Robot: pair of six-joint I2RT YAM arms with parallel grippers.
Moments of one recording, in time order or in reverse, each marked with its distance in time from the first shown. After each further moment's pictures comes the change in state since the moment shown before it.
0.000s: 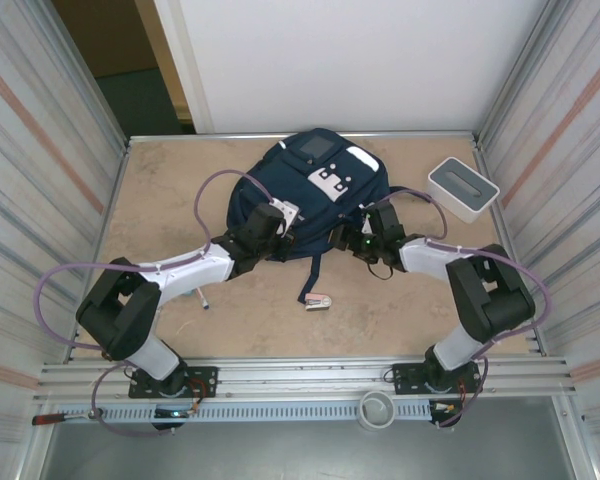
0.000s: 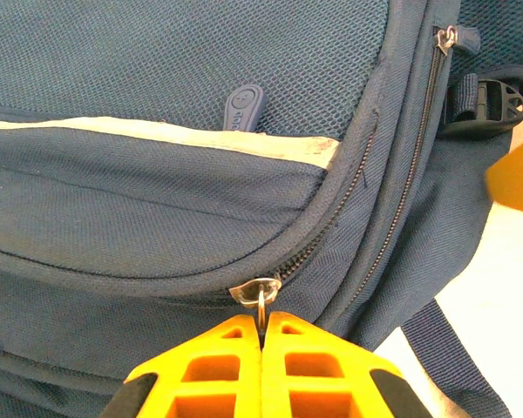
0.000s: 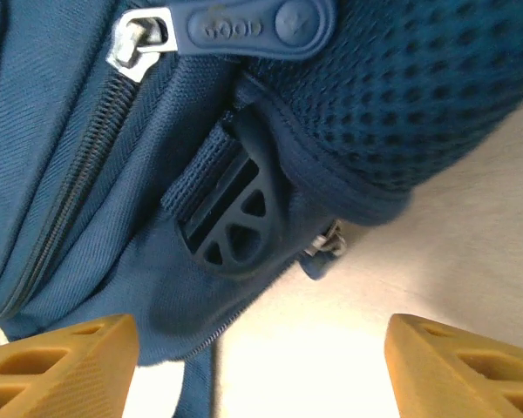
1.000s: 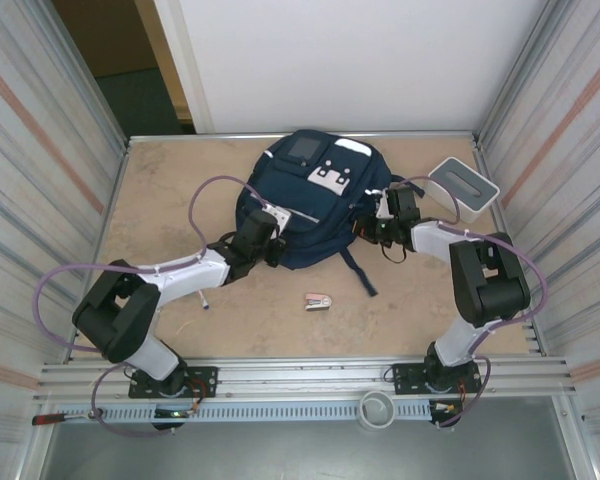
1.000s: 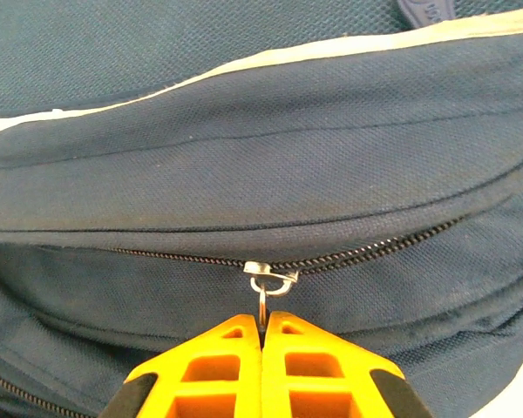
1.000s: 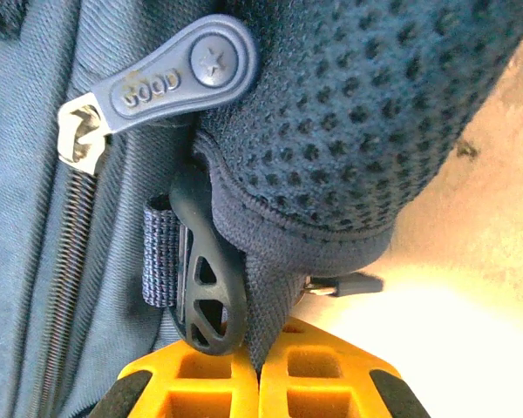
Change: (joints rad) left arm 0.028 -0.024 -0.084 0.049 -0.048 0.034; right arm -0.181 0.076 0.154 -0.138 -0.127 -0.160
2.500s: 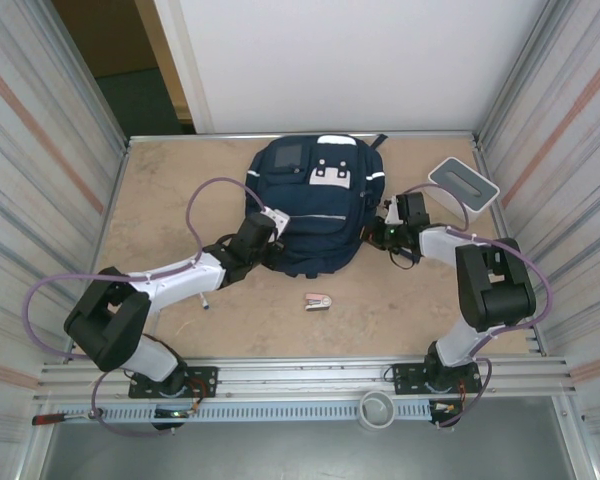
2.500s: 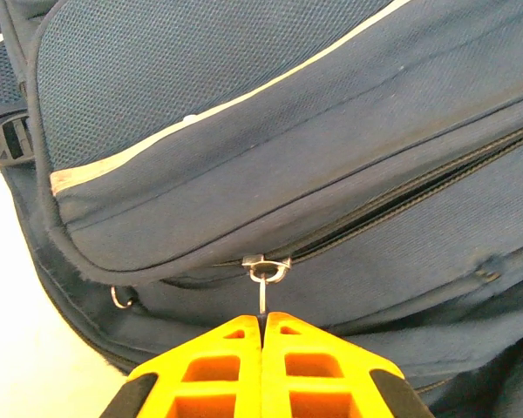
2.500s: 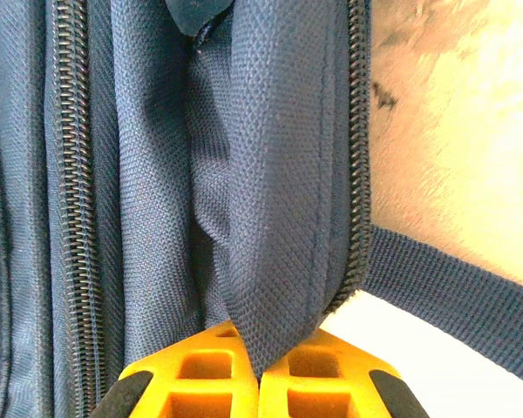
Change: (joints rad) left arm -0.014 -0.055 -0.016 -0.066 -0.021 0.012; right arm -0.065 -0.050 -0.076 -0.013 -0.049 -0.019
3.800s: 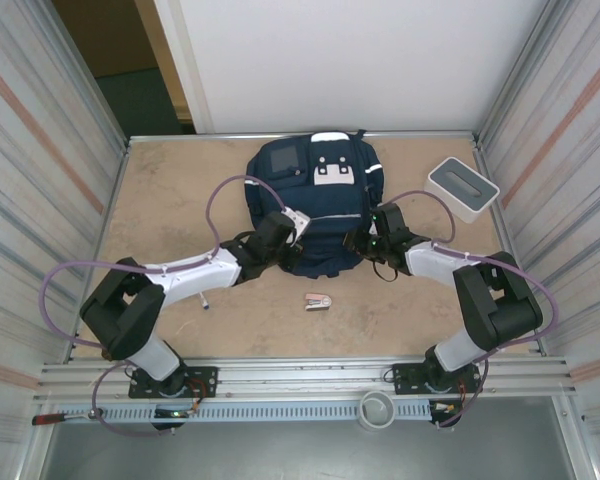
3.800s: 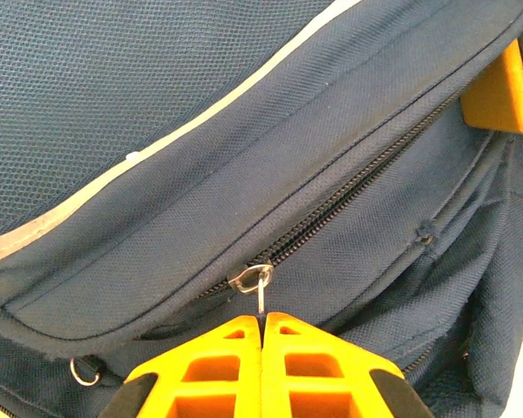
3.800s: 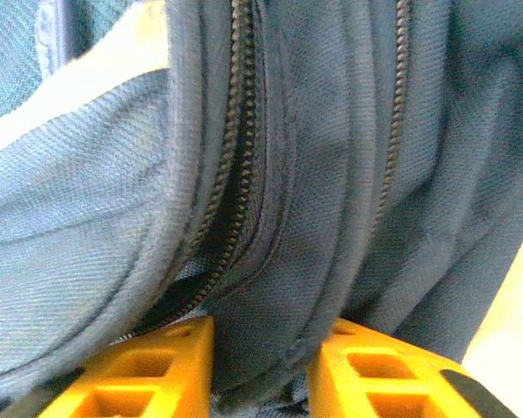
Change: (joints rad) left arm -0.091 0.087 0.098 -0.010 0.067 -0.038; right arm 0.216 -0.106 -0.118 0.110 0.278 0.148
